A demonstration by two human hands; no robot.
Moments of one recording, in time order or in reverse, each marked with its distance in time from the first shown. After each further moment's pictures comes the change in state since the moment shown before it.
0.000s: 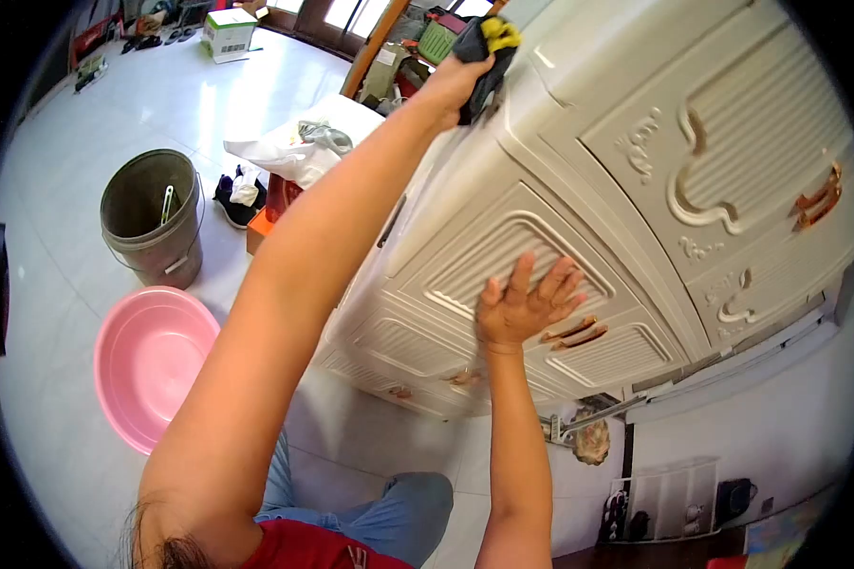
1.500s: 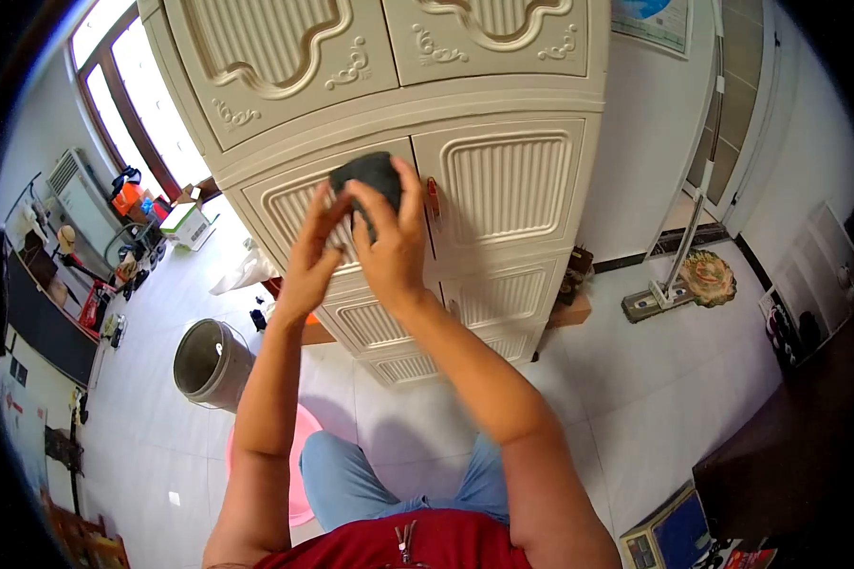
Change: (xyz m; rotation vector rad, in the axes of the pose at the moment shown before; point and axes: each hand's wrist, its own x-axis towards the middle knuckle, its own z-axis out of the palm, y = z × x) left_hand -0.279 0.020 0.072 0.674 -0.721 -0.066; right_hand 0.034 0.017 -0.114 0.719 0.193 0.688
